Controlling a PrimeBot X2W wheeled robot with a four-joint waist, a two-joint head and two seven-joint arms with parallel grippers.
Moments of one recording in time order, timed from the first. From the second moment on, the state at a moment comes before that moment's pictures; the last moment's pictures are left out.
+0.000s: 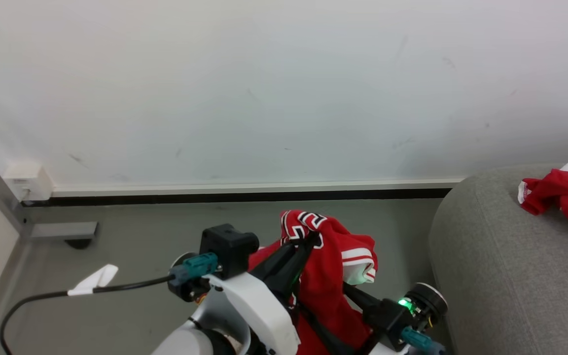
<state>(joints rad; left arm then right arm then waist) -0.32 0.20 -0.57 -0.18 -0.48 0.05 0.26 -0.40 -0.13 0.83 0.42 0.36 0.13 -0.24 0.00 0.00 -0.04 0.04</state>
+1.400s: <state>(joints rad) -0.26 0.17 -0.64 0.01 -0.45 -0.03 -0.04 -0.45 -0.30 0.61 0.31 0.43 0.13 -0.26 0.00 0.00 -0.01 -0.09</state>
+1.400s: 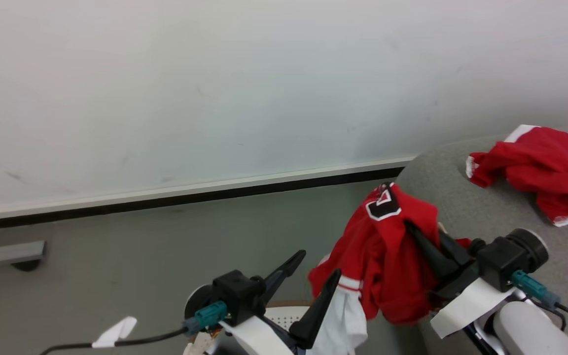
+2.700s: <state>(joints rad) -0.48 0.27 -0.68 -0.09 -0.37 -0.10 -0.08 -0.55 -0.26 0.13 0.08 0.27 0.13 -0.21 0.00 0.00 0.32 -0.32</state>
